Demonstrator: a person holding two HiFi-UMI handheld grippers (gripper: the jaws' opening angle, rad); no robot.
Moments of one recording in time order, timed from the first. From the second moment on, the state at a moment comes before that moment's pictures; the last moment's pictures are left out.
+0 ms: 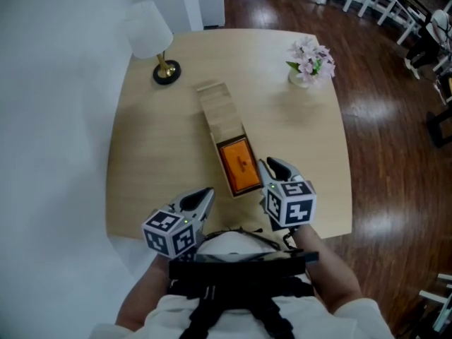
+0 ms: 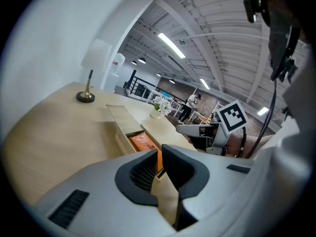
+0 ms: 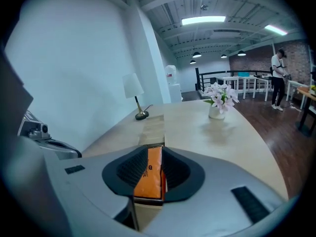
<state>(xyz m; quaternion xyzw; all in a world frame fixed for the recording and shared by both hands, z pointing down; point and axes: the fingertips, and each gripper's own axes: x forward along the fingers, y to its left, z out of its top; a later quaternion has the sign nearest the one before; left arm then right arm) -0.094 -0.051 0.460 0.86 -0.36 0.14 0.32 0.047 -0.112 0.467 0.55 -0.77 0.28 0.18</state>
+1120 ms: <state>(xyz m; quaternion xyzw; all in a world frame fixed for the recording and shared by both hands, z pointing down) -0.064 -0.034 0.415 0.91 -0.29 0.14 0.27 0.080 -0.067 0.391 0.57 -0.78 0.25 0.09</state>
